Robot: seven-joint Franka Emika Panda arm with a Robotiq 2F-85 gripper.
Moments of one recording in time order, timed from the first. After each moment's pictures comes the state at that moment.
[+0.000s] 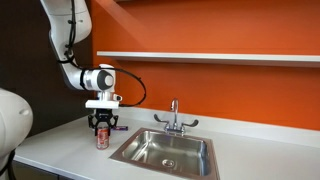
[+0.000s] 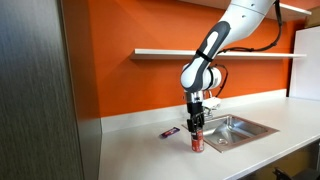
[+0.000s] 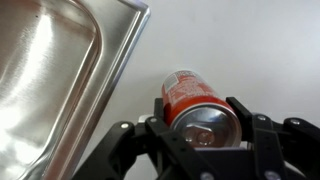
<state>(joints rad) 0.08 0.12 0.10 -2.43 -0.03 2.41 -0.36</state>
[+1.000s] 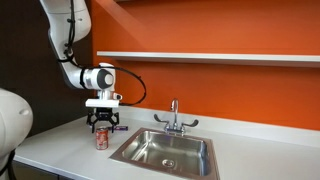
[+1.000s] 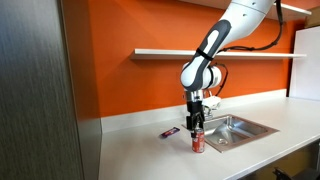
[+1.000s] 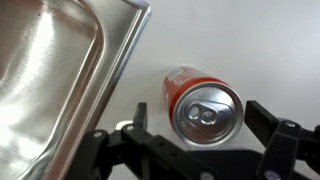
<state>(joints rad) 0.08 0.10 0.10 -2.43 -0.03 2.41 -0.36</state>
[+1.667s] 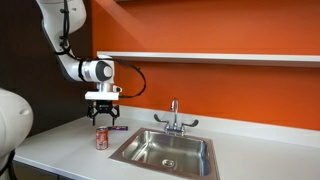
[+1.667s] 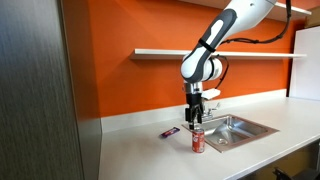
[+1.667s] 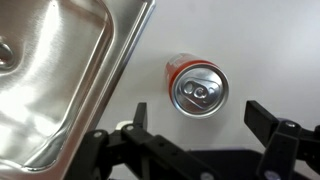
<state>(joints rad) 0.09 0.02 0.10 -2.43 -0.03 2.38 -0.36</state>
